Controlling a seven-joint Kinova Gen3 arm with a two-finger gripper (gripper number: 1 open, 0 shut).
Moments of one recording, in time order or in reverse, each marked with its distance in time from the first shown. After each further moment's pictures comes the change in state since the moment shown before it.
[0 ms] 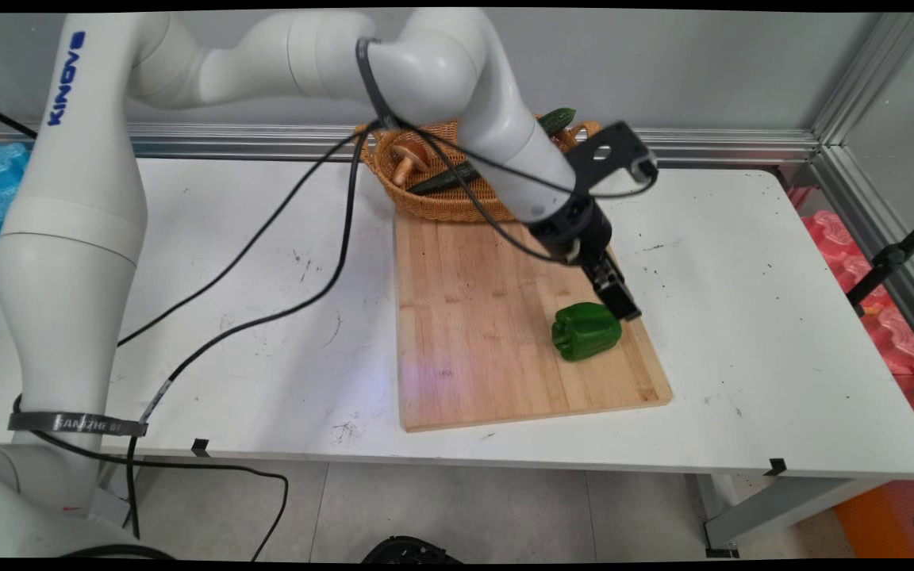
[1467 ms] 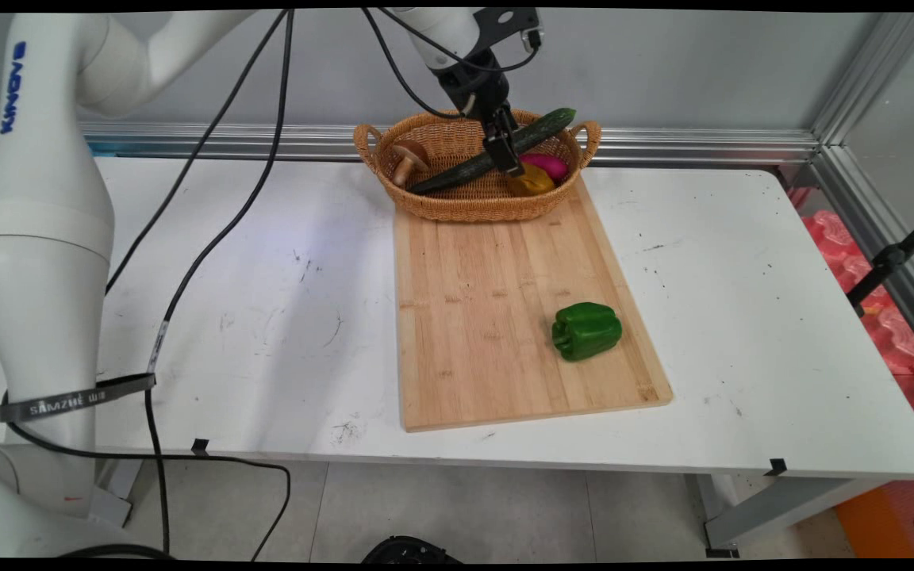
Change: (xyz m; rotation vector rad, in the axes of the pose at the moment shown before) arm -0.005 -0.190 -0.096 0.190 -0.136 0.233
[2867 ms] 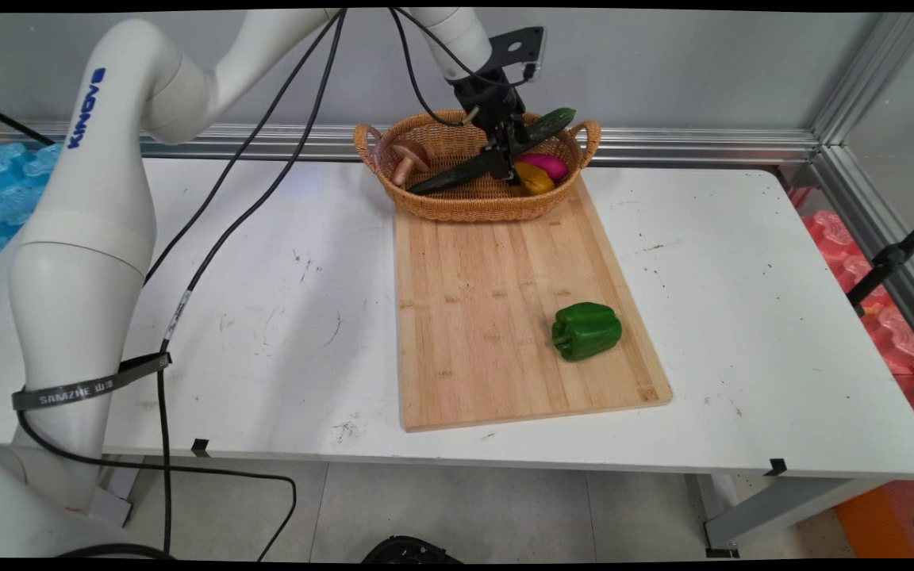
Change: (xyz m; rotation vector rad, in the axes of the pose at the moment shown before) arm -0.007 -0.061 0.067 -0.100 0.005 0.260
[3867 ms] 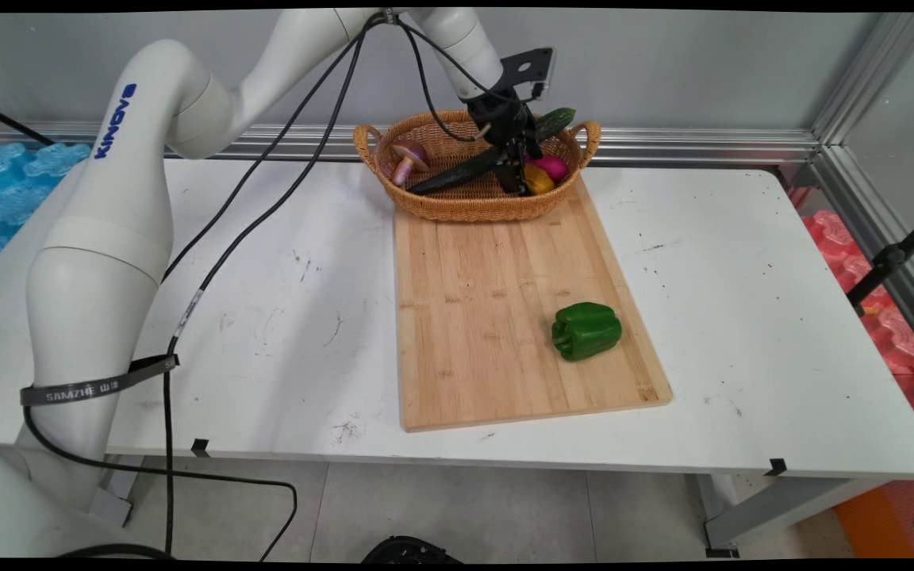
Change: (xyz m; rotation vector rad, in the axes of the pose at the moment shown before) arm -0.005 -0.010 0.038 -0.033 0.044 0.018
